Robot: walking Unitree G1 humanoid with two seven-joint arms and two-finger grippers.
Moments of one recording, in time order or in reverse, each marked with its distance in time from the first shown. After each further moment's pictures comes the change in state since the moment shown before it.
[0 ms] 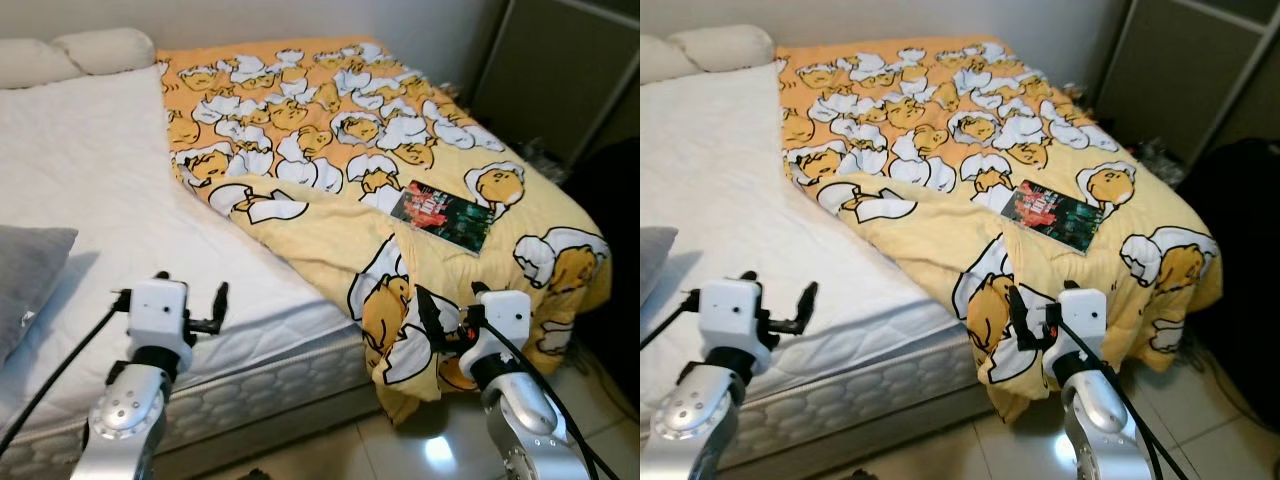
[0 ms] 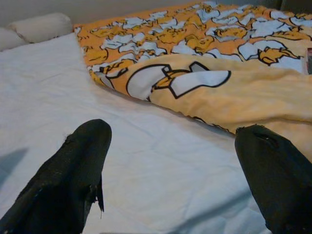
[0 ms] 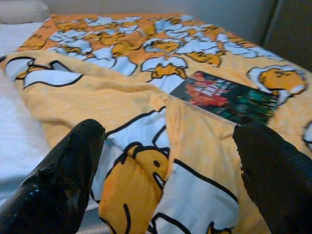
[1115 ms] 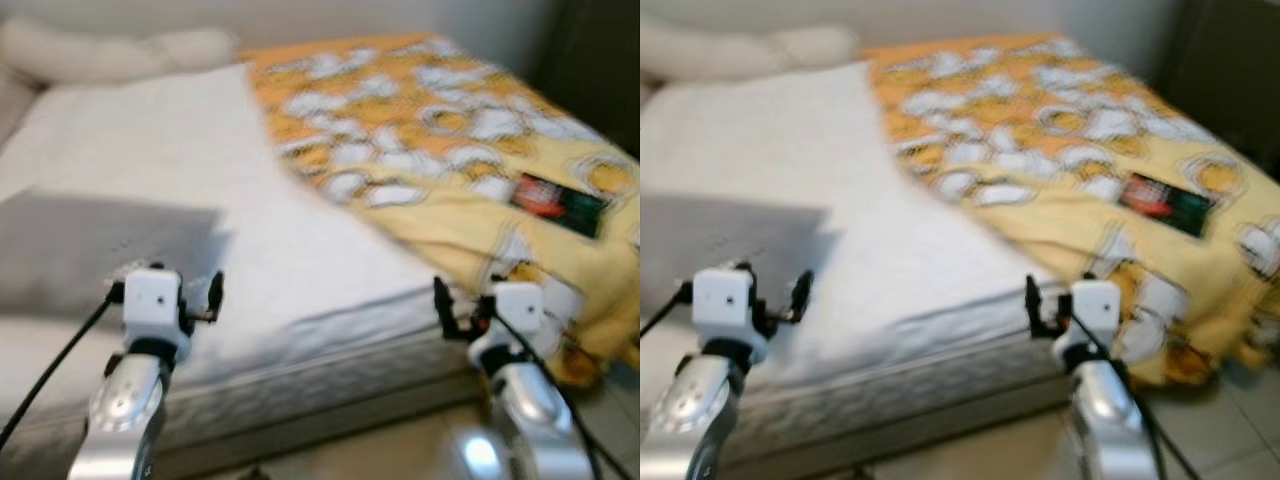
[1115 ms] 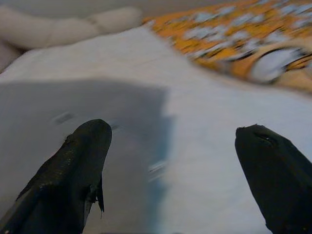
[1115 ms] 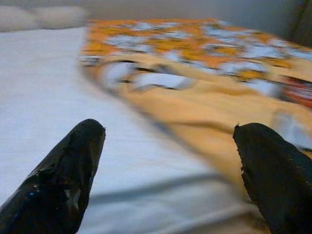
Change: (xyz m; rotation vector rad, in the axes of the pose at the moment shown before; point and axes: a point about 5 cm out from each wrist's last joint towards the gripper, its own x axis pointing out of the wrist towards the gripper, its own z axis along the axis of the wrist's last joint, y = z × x) left arm 0.002 0.011 0.001 -0.005 -0.007 0.055; right arm 0.010 0.002 0.002 -0.005 -0.033 -0.032
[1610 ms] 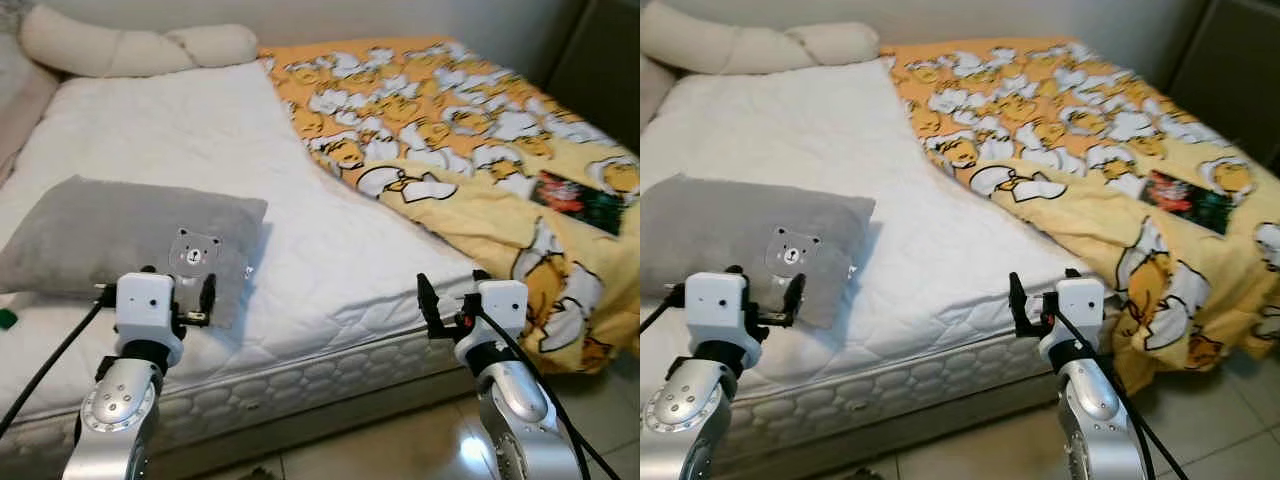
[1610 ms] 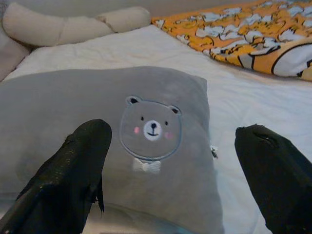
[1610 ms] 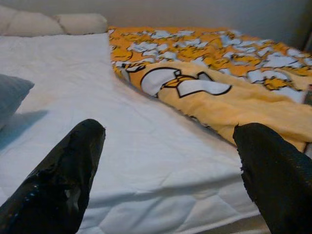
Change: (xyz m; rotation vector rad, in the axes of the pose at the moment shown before) left arm 0.002 0.000 0.003 -0.001 -0.009 0.001; right arm 0.002 0.001 0.003 -0.005 -0.013 0.013
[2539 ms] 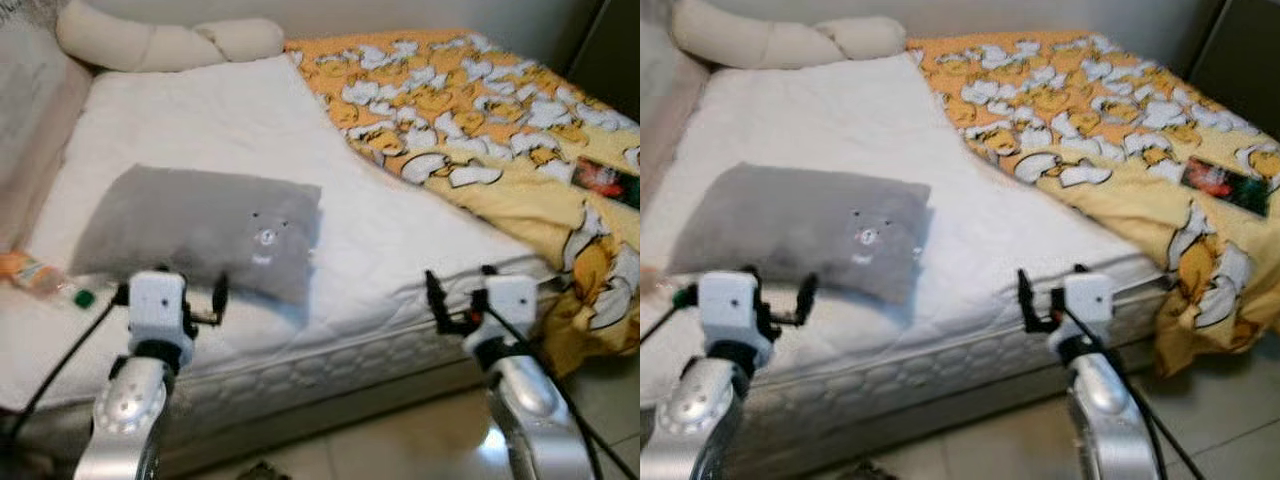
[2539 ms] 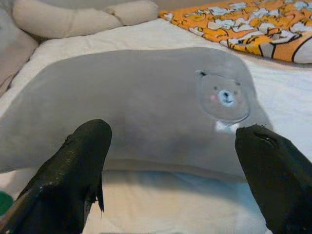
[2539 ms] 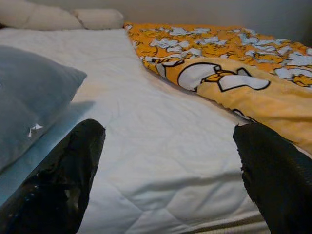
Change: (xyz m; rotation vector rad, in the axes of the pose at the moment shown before) left arm -0.001 -0.010 -0.002 -0.020 0.011 -0.026; right arm 0.003 -0.007 0.002 -0.026 -0.002 0.007
